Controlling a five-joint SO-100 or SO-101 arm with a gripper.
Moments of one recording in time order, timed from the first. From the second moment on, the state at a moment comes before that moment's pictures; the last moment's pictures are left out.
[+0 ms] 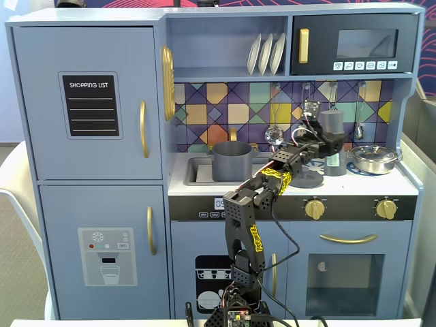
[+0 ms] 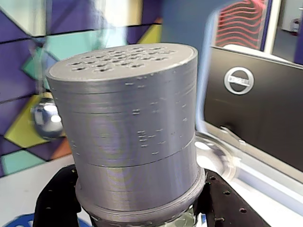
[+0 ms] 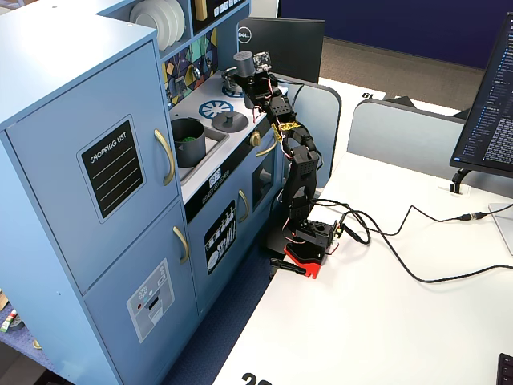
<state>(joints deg) 48.4 103.4 87.5 13.2 -87.1</state>
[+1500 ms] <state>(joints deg) 51.7 96.9 93.1 1.3 -79.8</state>
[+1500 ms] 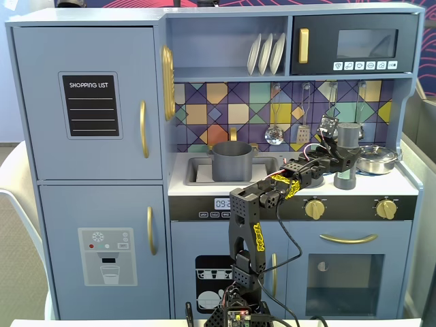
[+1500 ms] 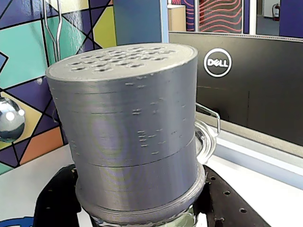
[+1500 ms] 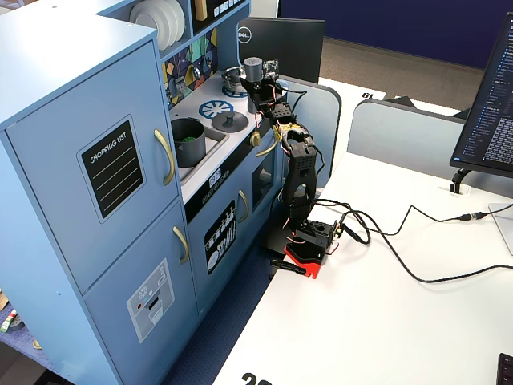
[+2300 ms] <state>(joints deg) 54.1 116.6 99.2 23.3 -81.4</state>
